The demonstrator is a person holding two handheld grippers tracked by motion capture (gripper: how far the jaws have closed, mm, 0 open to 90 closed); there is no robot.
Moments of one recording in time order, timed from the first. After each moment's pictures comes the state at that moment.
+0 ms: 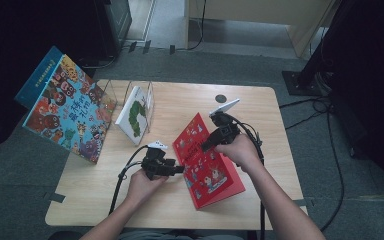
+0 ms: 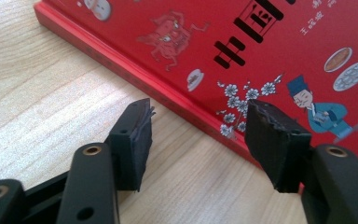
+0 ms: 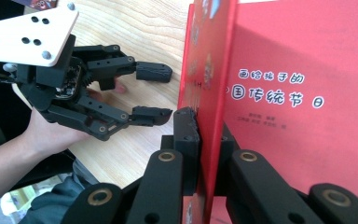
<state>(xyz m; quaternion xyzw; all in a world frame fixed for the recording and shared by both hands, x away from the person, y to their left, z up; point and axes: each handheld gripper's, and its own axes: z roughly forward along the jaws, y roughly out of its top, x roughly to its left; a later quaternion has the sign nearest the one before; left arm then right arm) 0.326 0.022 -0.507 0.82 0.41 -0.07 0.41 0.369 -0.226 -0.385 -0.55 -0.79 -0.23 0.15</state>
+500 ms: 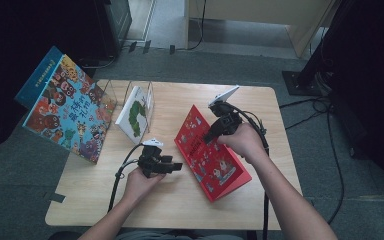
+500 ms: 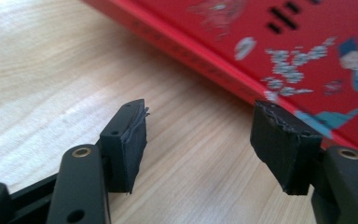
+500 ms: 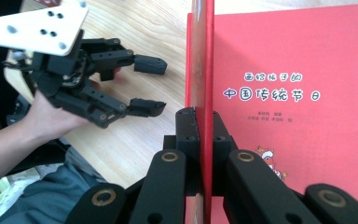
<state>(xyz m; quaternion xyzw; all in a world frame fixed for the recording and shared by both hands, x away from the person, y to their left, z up) 0.331 0.031 -0.498 0.80 0.41 -0.07 0.42 0.372 -0.225 -0.342 -0.52 -0.82 -0.22 0.12</state>
